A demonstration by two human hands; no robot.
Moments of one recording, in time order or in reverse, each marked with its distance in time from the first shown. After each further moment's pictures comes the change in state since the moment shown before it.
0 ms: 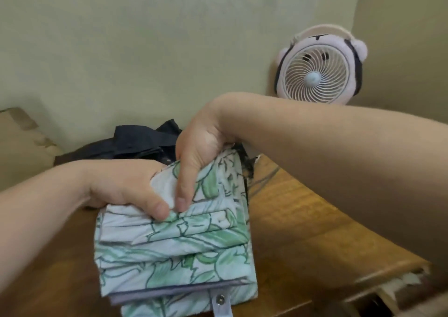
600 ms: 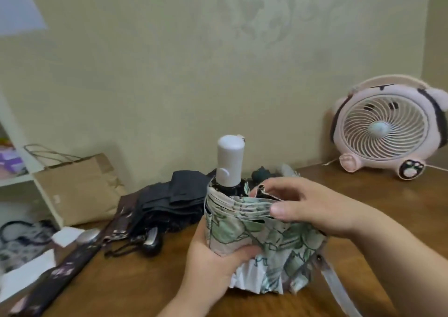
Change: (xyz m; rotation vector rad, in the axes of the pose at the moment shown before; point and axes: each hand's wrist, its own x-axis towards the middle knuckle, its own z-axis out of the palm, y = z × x) left_hand 0.064 -0.049 0.059 -0.284 1.251 0.506; right_hand 0.012 0.085 0.030 0.516 0.808 -0.705
